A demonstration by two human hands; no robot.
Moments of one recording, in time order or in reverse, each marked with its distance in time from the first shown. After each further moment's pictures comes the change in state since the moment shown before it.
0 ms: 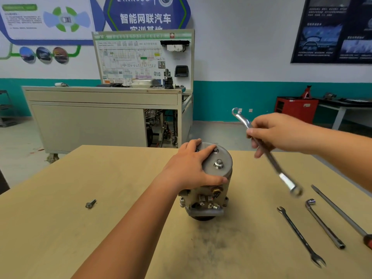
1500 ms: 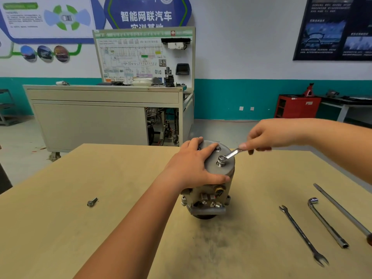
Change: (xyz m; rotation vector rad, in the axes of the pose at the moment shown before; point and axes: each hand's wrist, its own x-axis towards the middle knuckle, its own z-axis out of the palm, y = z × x) left_hand 0.000 0.003 -0.001 0.012 -0.001 -0.012; right_hand 0.013 -0.005 -0.002 -0.480 -0.308 0.065
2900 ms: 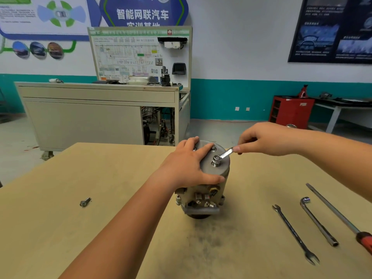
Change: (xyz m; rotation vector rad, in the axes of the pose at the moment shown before) left_hand 0.003 -0.002 0.002 0.065 -0.028 0.018; right_hand 0.000 0.005 0.013 -0.101 0.142 -0.127
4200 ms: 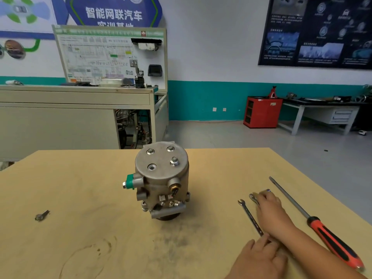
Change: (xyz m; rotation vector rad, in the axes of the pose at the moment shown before) left_hand -0.051 0.197 0.182 -0.550 -0.239 0.345; right_hand -0.068 0.138 0.200 0.186 0.276 0.579
